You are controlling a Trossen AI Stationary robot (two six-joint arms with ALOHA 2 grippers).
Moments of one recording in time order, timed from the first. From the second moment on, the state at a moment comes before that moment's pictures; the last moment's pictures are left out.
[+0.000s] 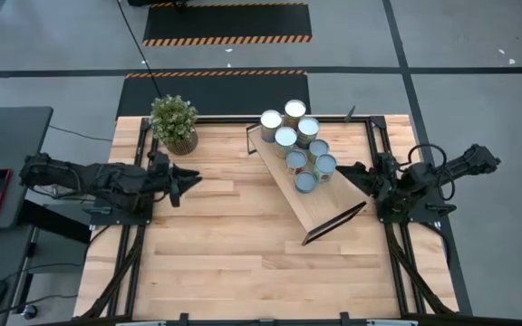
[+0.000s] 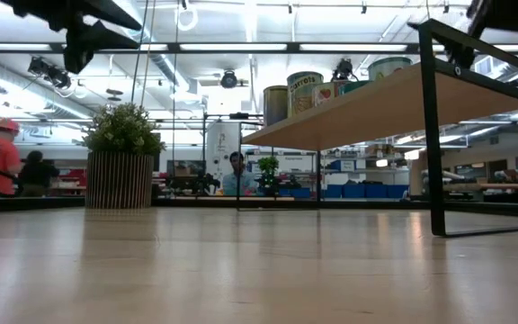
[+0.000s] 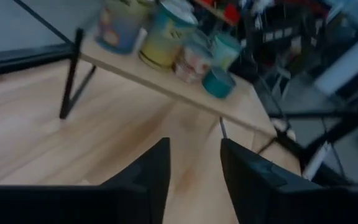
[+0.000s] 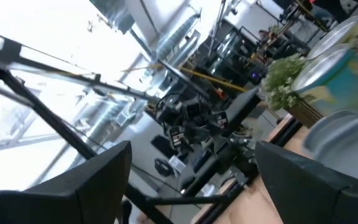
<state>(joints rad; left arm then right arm) -0.24 0.57 0.57 -0.31 -0.52 -0.70 0.36 0.36 0.19 0.54 0.51 0.70</state>
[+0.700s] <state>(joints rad) 0.07 0.28 0.28 -0.10 -0.40 -0.75 0.05 0.07 0.01 0.52 0.45 0.76</state>
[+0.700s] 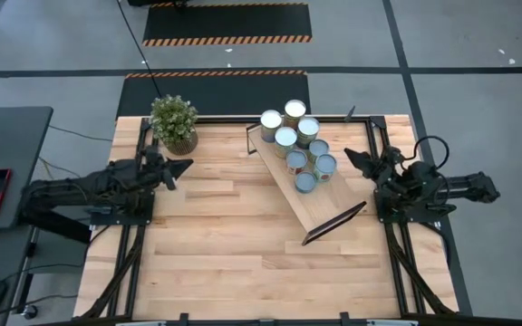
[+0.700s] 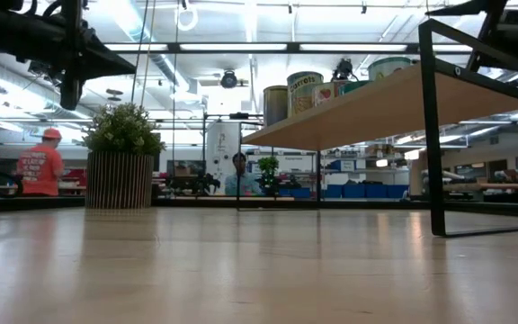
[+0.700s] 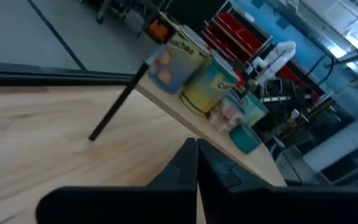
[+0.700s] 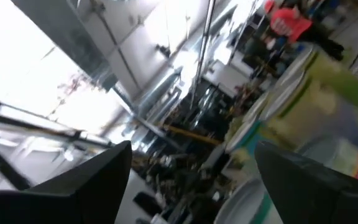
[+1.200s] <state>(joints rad) 0.12 0.17 0.28 -0.18 -0.39 -0.75 -0.29 0.04 0.01 0.51 0.50 0.74</state>
